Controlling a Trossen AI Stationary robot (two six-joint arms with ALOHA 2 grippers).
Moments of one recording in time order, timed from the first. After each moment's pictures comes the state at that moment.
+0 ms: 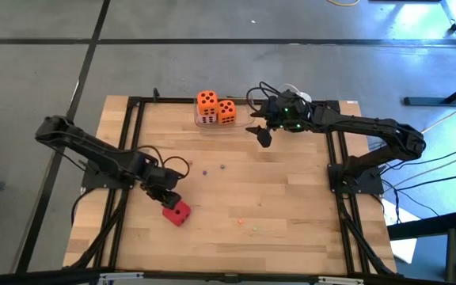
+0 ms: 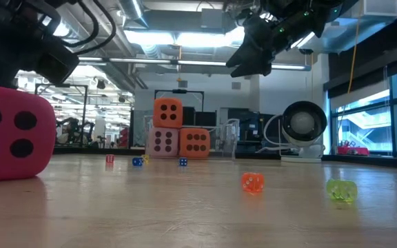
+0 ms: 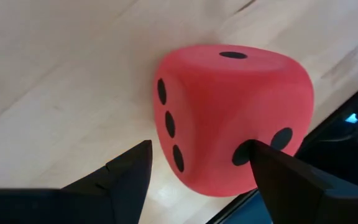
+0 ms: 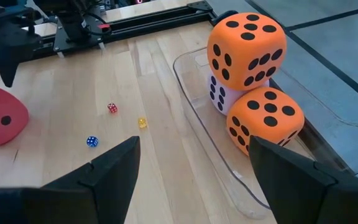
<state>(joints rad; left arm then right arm) -0.26 1.14 0.63 -0.63 0.31 -1.31 -0.36 1.37 0.99 -0.16 -0.12 0.01</state>
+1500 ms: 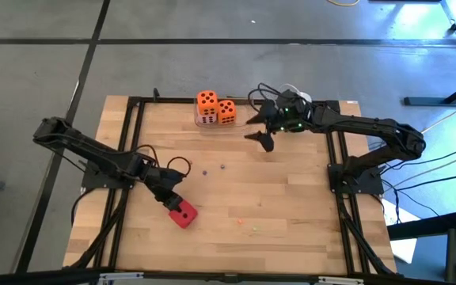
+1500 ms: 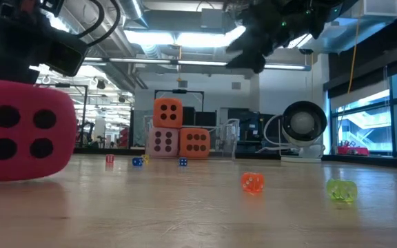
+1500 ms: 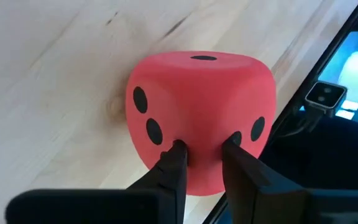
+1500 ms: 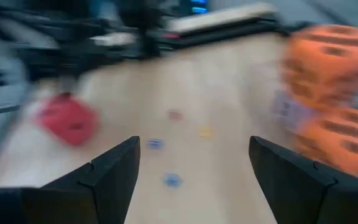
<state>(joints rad) -0.26 1.08 0.59 -0.39 0.30 -1.24 -0.34 1.37 0.99 -0.12 -0.36 0.02</state>
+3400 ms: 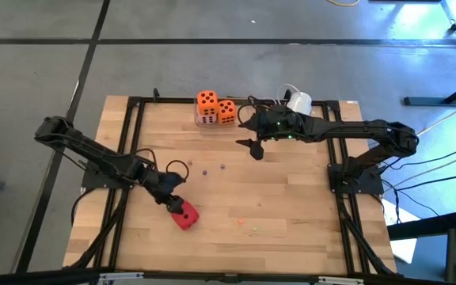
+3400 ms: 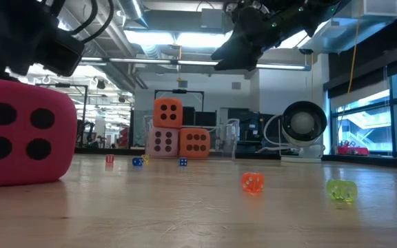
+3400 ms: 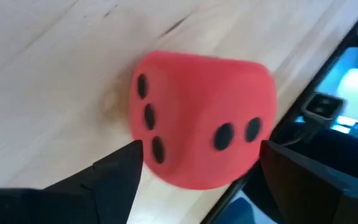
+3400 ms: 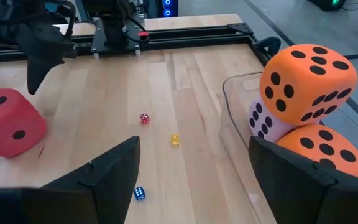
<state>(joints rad) -0.31 1.09 0.60 -0.37 0.24 -1.35 -0.22 1.44 0.99 -0.01 -0.09 -0.04</state>
